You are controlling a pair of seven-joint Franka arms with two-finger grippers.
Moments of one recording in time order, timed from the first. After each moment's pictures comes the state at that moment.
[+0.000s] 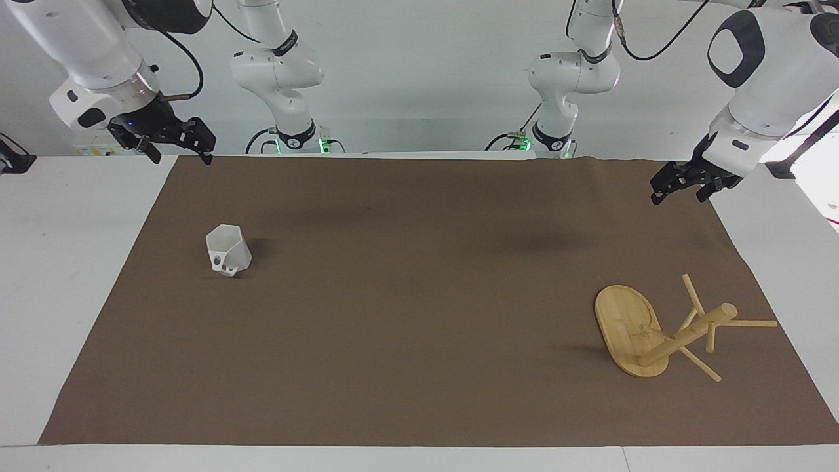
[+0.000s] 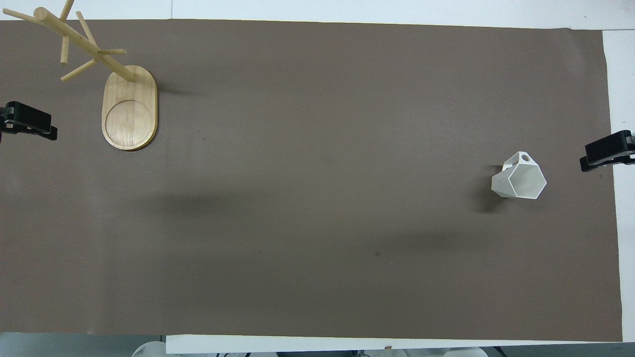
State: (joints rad) left arm -0.15 0.02 0.11 -1.63 0.00 1.58 -0.01; right arm 0.07 -0.03 -0.16 -1.57 -0.03 1.37 -0.05
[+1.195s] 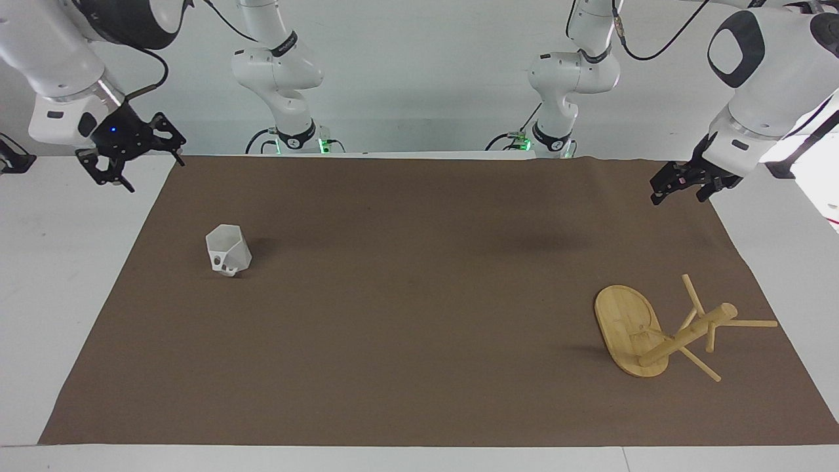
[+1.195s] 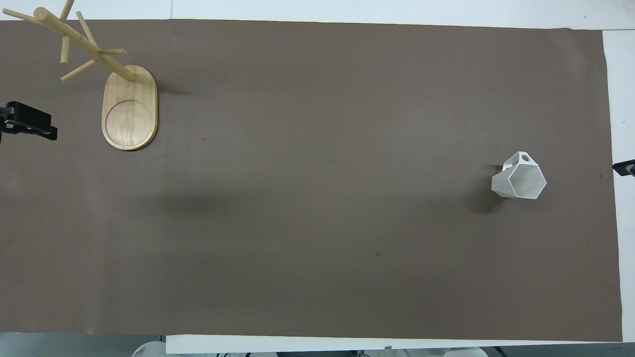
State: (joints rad) left arm -0.15 0.02 0.11 -1.63 0.00 1.58 -0.01; right arm -0.11 0.00 -0.17 -1.63 0.13 1.54 -1.13
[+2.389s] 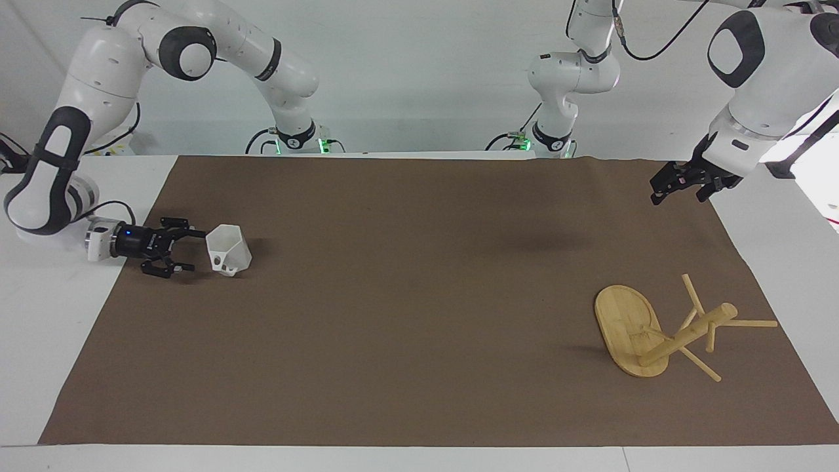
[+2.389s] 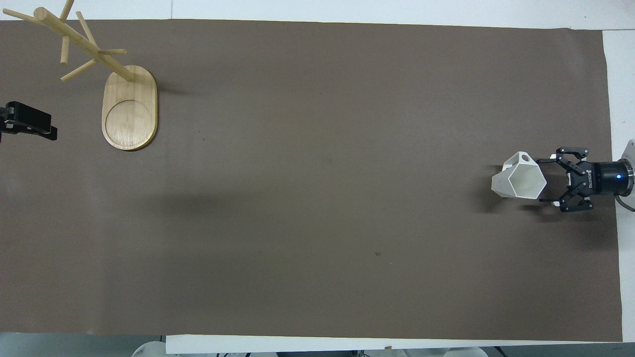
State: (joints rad) left arm -0.15 0.02 0.11 -1.63 0.00 1.58 -0.01; right arm -0.55 0.67 -0.16 -1.72 0.93 1.30 -2.61
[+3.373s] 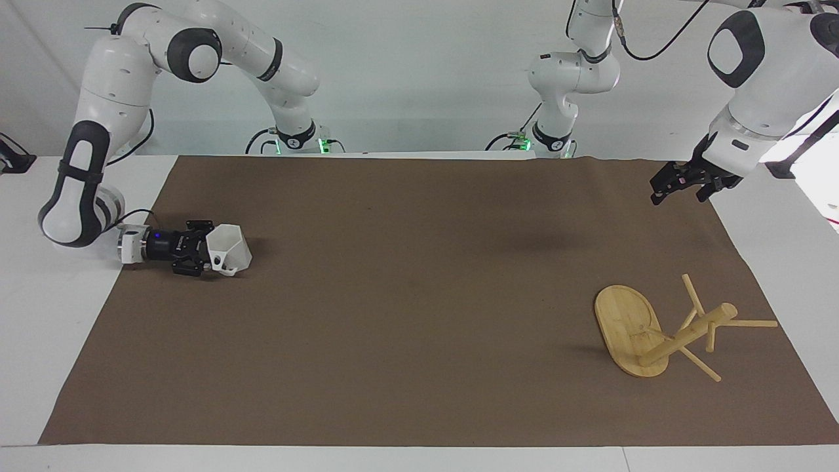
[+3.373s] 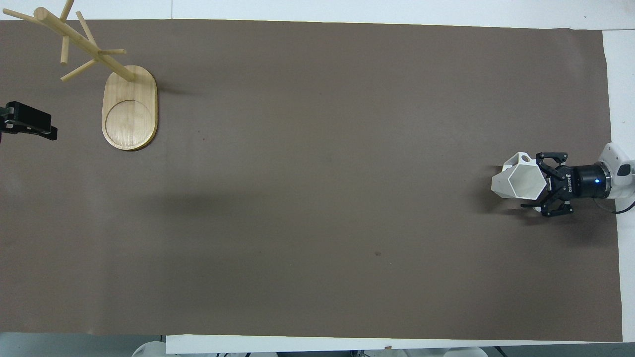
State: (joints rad) left arm -0.15 0.02 0.11 -1.63 0.00 1.58 -0.01; right arm -0.50 0.64 -0.15 -1.81 0.94 1.29 -2.69
